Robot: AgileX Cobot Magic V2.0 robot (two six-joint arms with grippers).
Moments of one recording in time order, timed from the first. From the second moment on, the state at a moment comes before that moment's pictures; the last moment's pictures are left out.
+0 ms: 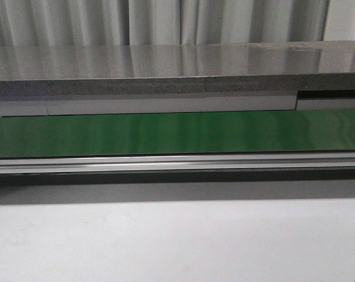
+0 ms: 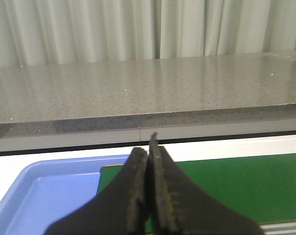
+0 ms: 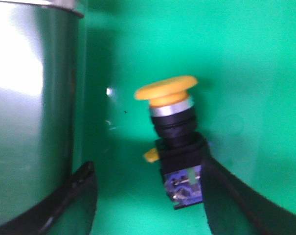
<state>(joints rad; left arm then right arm) 0.00 0.22 -0.34 -0.19 0.23 0.22 -0.45 1.98 -1.49 0.10 0.85 -0.55</state>
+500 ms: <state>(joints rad) 0.00 0.22 -0.34 -0.19 0.23 0.22 -0.44 1.90 -1.49 0.27 0.82 -0.53</state>
